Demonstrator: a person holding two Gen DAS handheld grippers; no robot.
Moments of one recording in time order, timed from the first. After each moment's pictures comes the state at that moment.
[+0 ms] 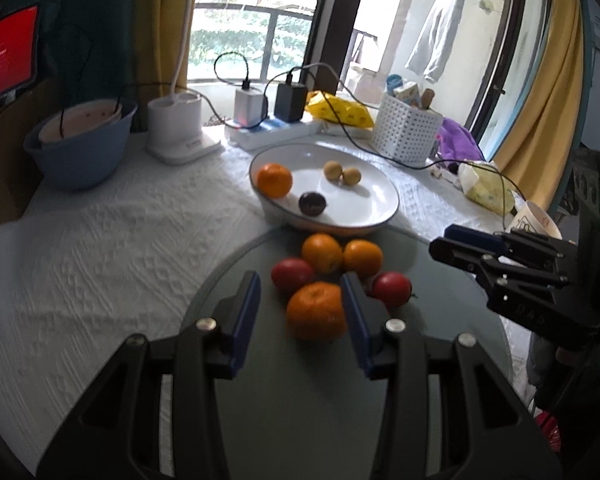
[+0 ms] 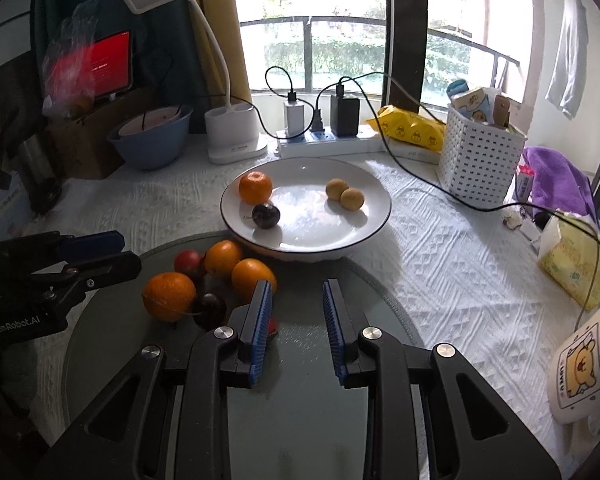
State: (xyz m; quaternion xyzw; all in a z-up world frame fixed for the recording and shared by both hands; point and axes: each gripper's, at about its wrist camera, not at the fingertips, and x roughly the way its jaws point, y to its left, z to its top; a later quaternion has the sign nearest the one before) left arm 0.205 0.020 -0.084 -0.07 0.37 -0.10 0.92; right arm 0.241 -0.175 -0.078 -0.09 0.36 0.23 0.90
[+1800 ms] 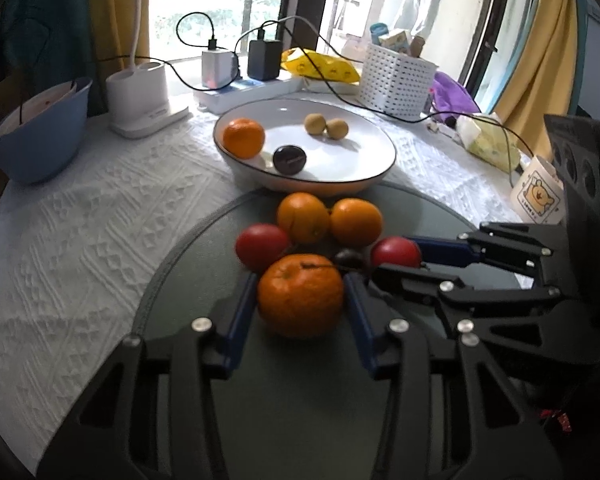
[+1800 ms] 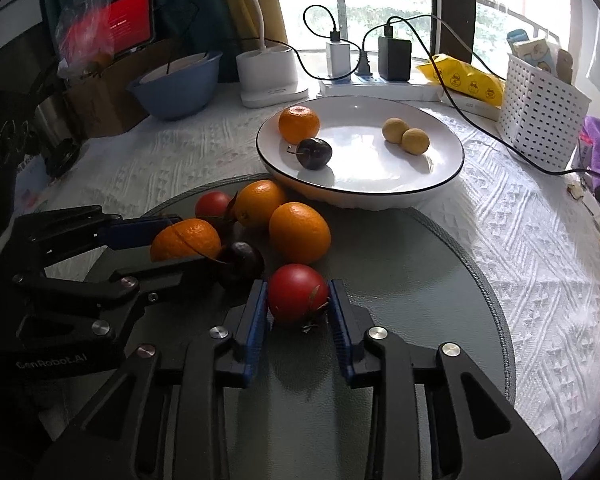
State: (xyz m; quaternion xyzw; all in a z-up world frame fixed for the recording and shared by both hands) left arm 0.227 -0.007 -0.116 -0.03 0.41 -0.12 0.90; right arm 0.254 -0.151 -0.124 -0.10 0.42 0.29 0.85
